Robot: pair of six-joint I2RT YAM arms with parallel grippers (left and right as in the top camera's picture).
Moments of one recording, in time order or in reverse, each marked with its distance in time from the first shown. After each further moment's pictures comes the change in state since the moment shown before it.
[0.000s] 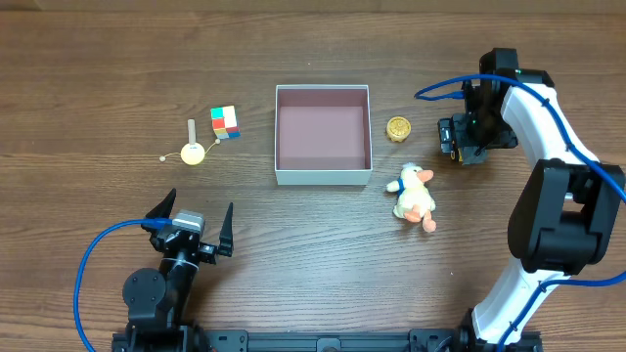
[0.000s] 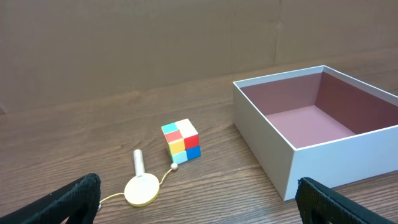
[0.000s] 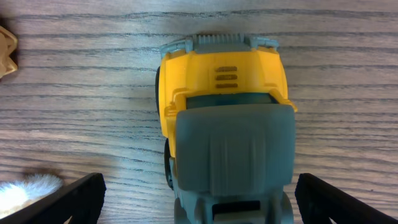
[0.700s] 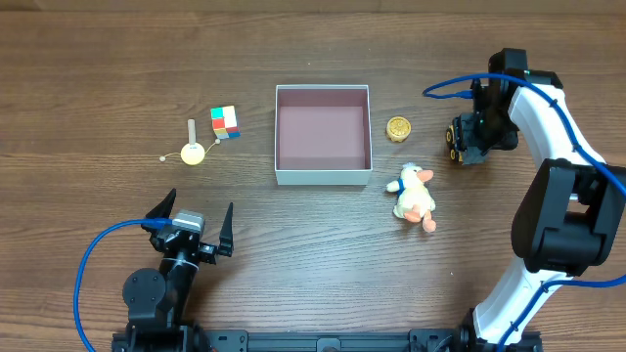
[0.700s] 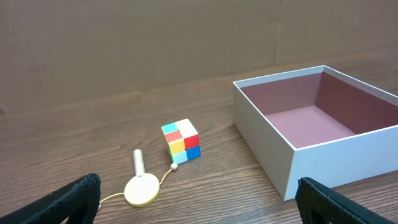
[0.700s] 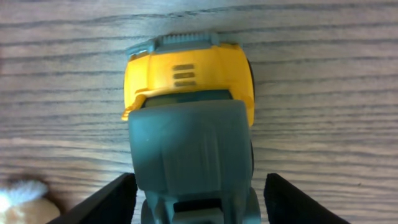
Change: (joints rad) left arm 0.000 0.000 0.000 0.000 0.000 0.000; right arm -0.034 0.000 0.000 0.006 0.000 0.015
